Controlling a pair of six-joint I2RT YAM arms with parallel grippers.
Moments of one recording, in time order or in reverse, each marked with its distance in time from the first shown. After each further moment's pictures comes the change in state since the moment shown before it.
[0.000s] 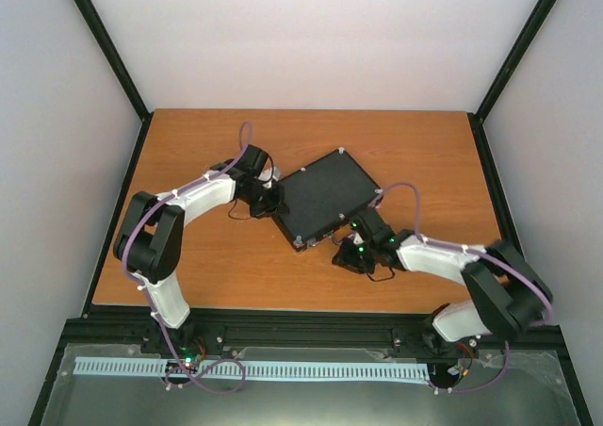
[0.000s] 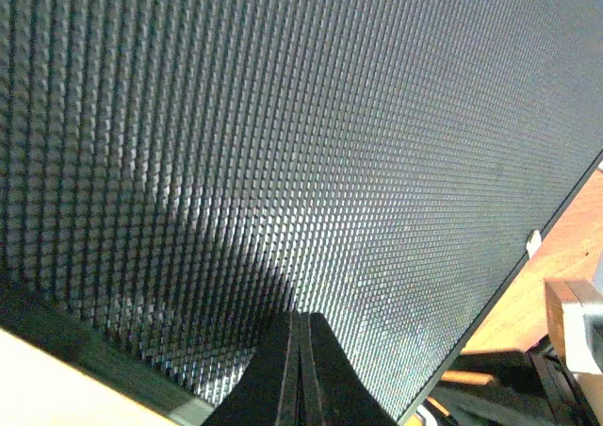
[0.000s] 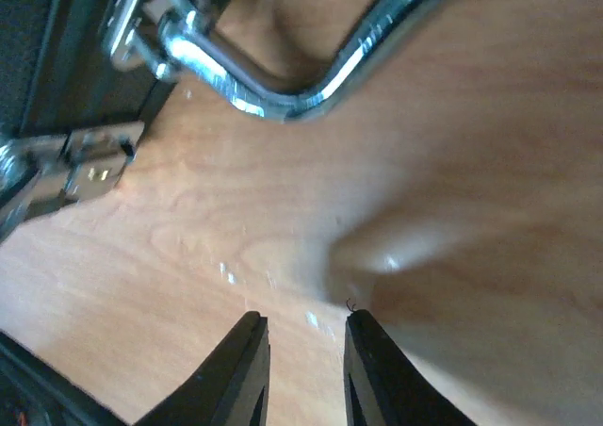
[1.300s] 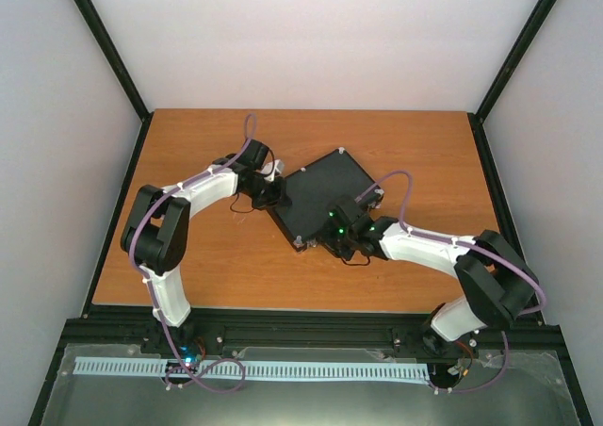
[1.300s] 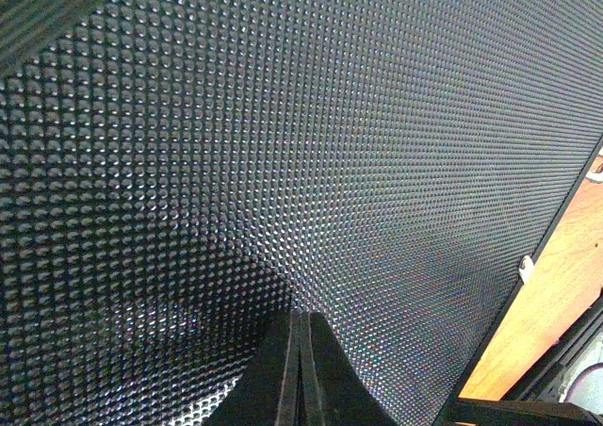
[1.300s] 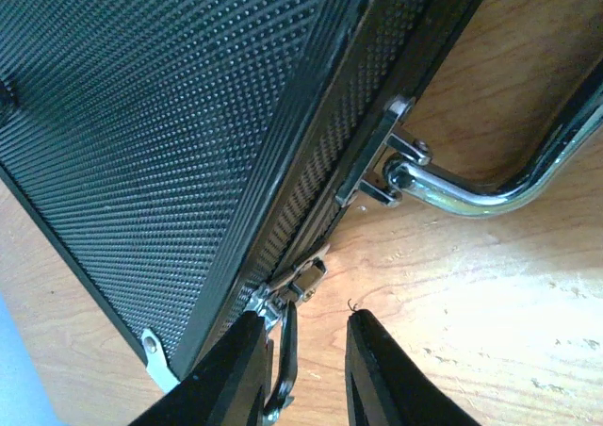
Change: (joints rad) left arm 0.013 0.083 0.080 0.023 0.021 0.117; right arm 0.127 0.023 0.182 -0.026 0.240 0.435
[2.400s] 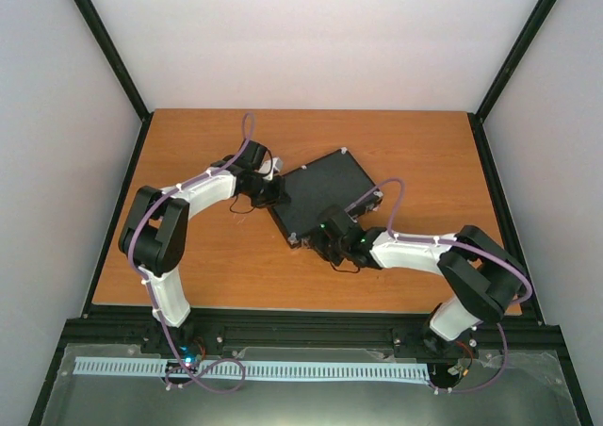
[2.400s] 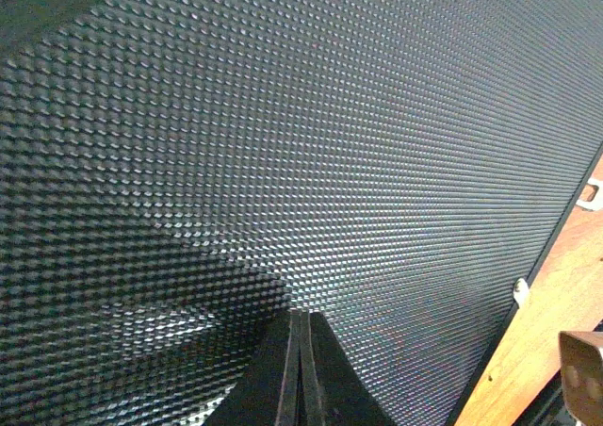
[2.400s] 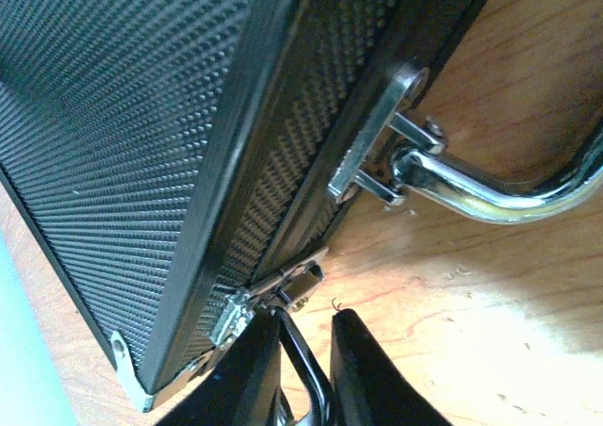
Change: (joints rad) left arm 0.007 -0.014 -0.039 0.065 -0.018 0.013; right arm 0.074 0.089 -0.060 0.199 0.071 0.112
